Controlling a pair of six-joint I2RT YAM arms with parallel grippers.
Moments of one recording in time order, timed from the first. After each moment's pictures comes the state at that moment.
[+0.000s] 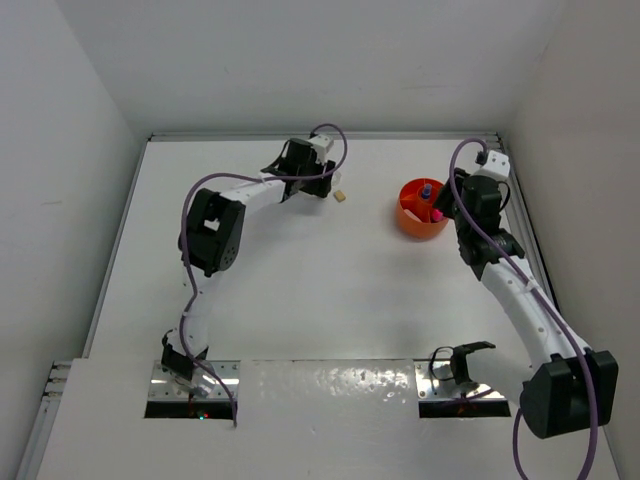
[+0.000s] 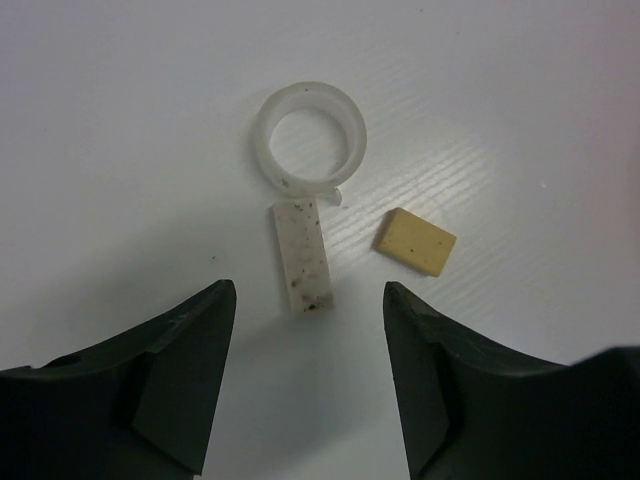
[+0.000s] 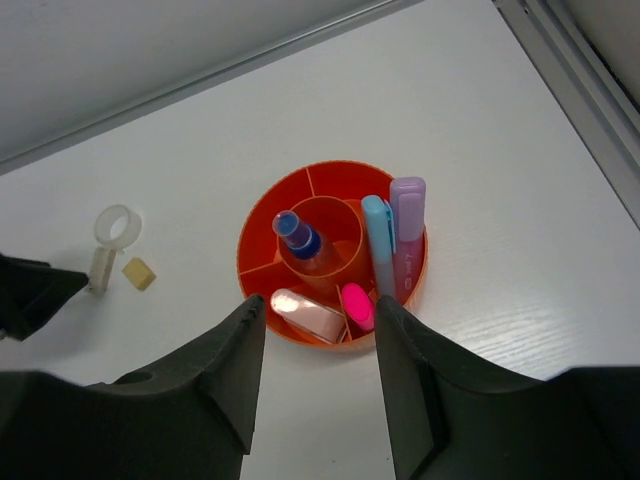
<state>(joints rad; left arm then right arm) -0.43 2.21 1.66 -0.09 0.12 -0.04 0.16 1.07 0.79 -0.08 0.33 0.37</state>
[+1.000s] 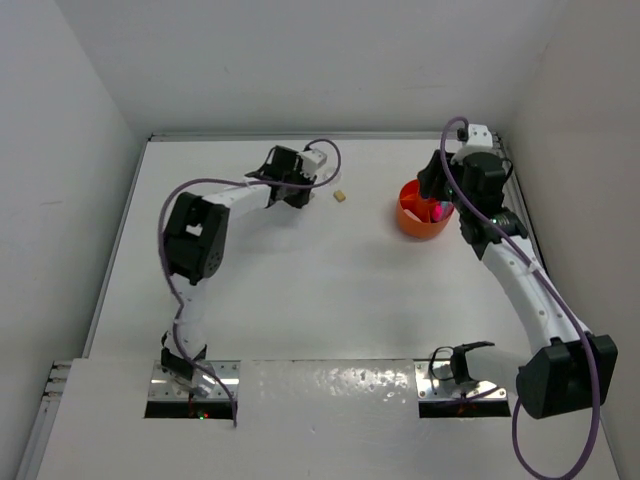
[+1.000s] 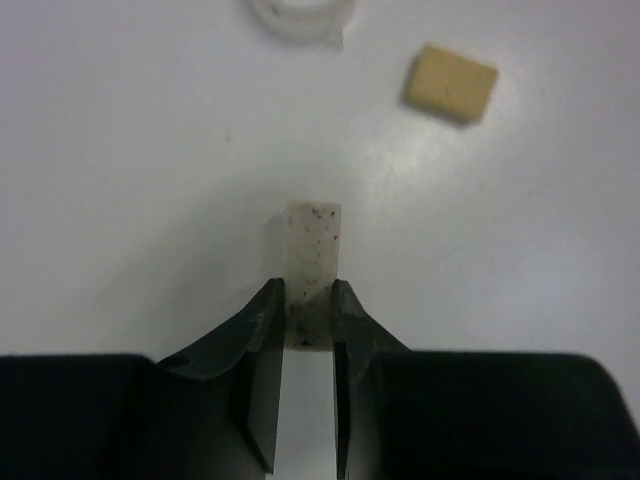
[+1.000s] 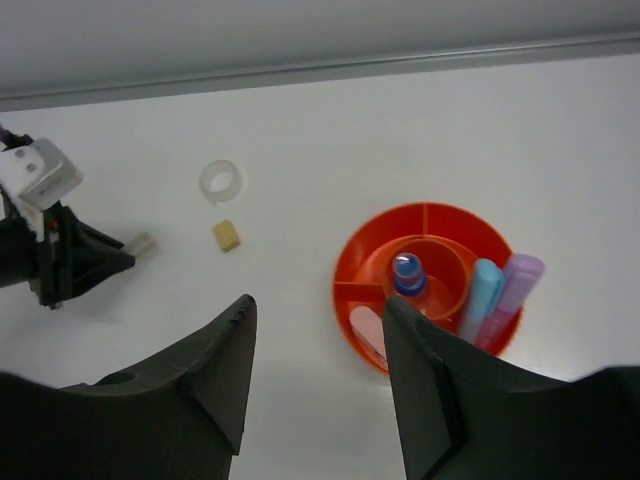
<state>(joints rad) -0.41 2.20 1.61 -0.19 0.14 0.15 0.15 1.16 0.95 -0.12 0.04 0.21</state>
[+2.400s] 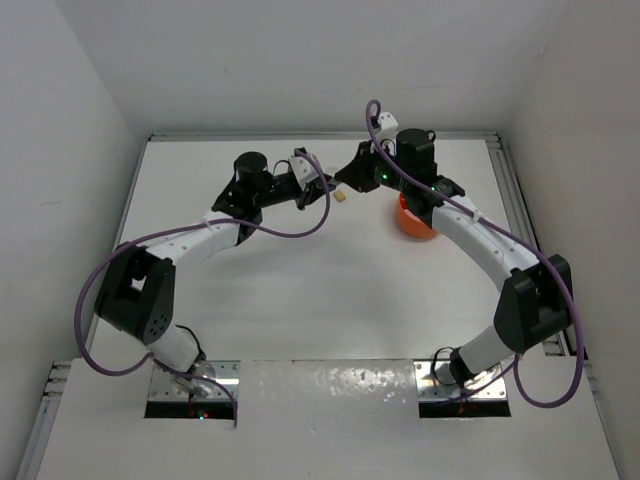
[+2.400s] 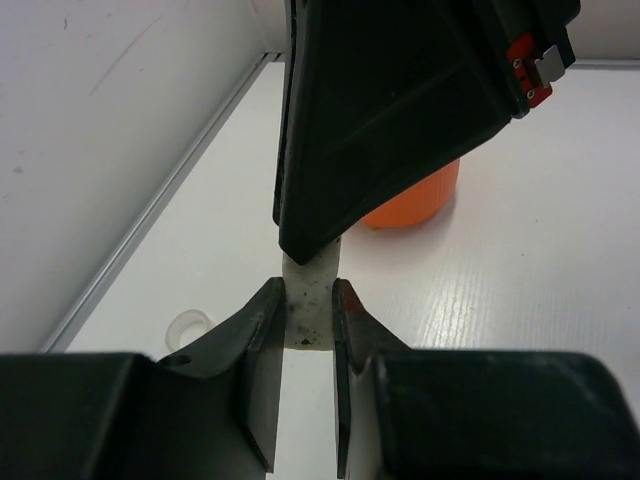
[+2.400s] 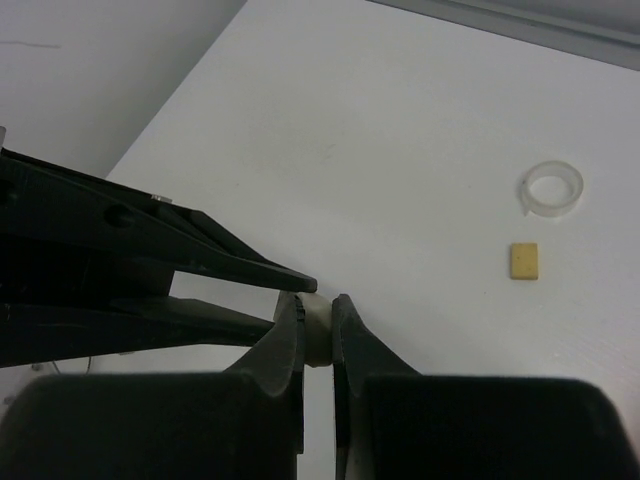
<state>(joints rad) -0.46 1.58 1.06 0.43 0.69 0.30 0.42 1.55 1.23 0.00 -0.41 0.26</state>
